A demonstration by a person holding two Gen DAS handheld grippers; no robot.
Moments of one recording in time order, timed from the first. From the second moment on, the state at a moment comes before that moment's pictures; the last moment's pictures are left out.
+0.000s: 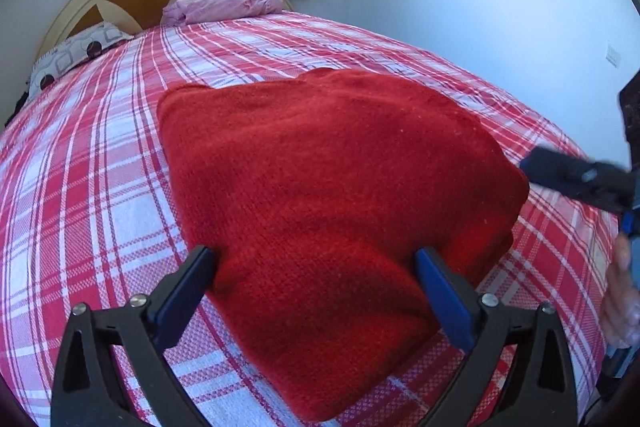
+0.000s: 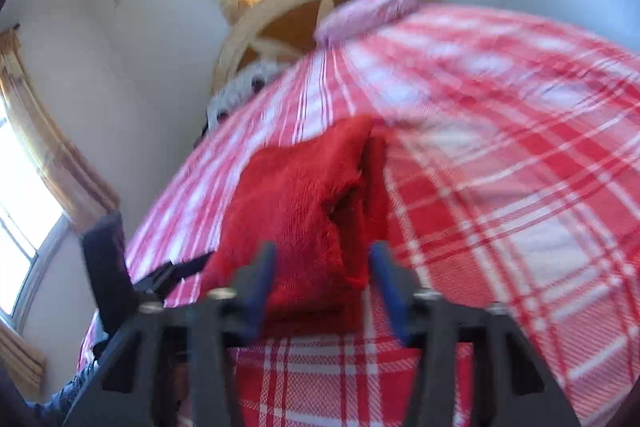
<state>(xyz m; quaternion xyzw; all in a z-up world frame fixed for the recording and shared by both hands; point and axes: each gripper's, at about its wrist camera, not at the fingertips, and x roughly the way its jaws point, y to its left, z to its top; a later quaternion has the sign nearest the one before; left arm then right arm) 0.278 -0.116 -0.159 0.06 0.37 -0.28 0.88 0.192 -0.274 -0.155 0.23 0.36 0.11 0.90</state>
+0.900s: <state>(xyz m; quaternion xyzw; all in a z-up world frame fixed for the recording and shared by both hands) 0.276 -0.078 -0.177 -0.01 0.43 -0.26 0.87 0.174 -0.261 -0.137 0.13 0.38 0.02 0.92</state>
